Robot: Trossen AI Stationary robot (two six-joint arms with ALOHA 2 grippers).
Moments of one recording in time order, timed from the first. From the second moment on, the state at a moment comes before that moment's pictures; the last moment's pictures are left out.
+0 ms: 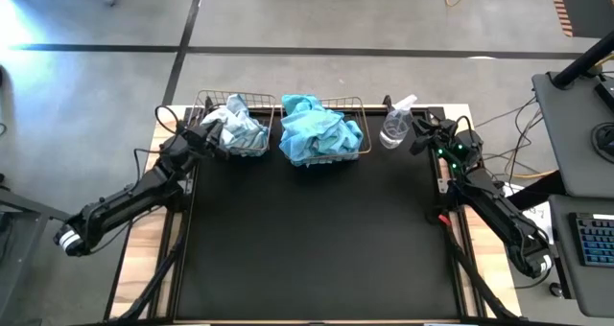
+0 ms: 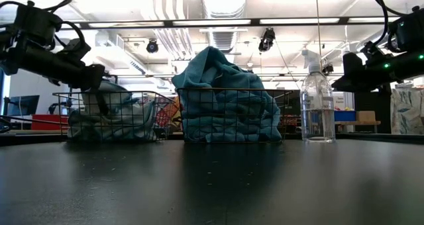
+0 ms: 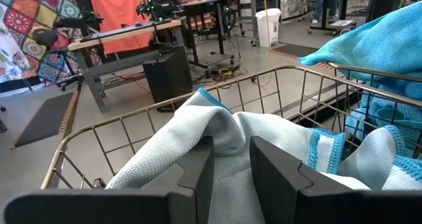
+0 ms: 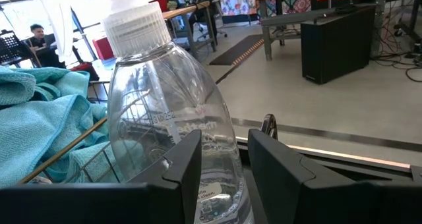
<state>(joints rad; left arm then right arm) 0.81 0.41 0.04 0.27 -0.28 0.14 -1.22 0.42 0.01 0.26 -0.26 0.18</state>
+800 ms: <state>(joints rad) 0.81 0.06 0.04 0.27 -0.28 0.14 -1.22 0.42 0.01 0.26 -0.26 0.18</state>
